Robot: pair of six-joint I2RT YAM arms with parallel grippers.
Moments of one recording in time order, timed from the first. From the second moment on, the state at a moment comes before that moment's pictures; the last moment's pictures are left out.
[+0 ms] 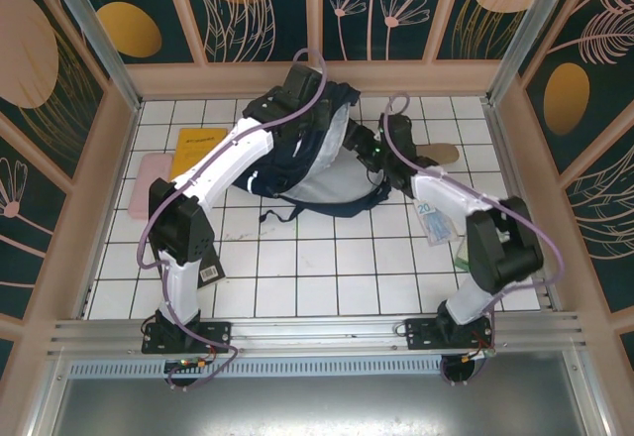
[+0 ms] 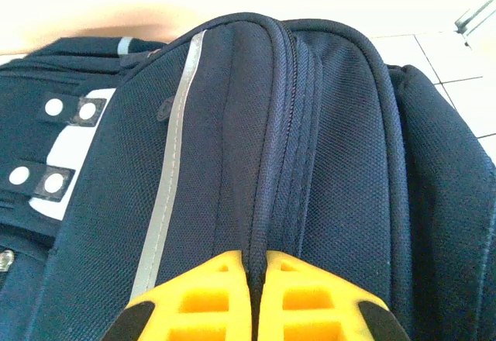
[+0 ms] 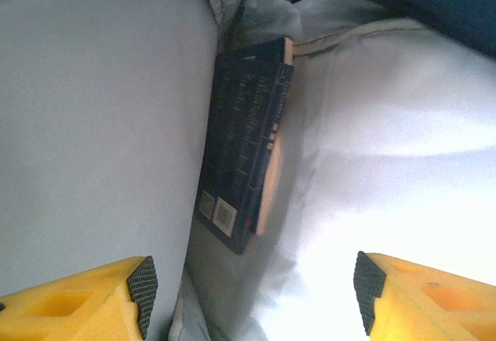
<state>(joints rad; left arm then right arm) -0.62 2.01 1.98 -0.65 -0.11 -0.42 0.43 1.57 1.02 0.06 -0.19 0.96</state>
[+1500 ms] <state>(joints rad) -0.11 1.26 0.55 -0.43 -0.16 -0.92 0.71 1.51 1.01 -0.09 -0.12 0.77</state>
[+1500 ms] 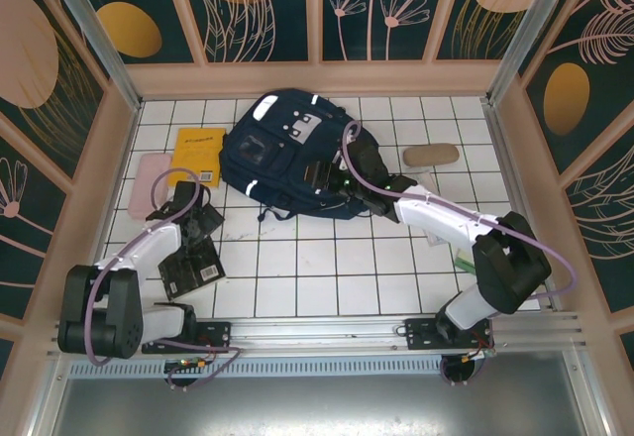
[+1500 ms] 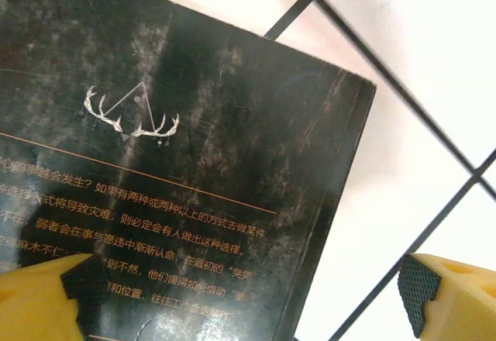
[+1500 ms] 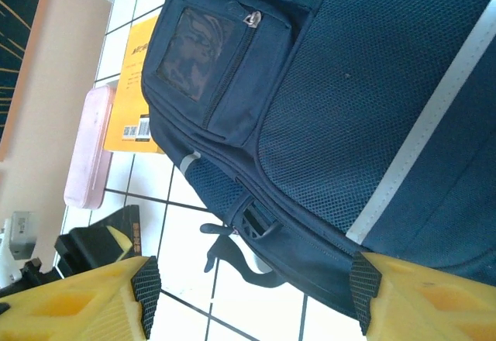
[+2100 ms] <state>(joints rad) -0.29 1.17 0.41 -0.01 0.16 -1.24 0.74 1.52 1.00 -0.10 -0.13 0.77</state>
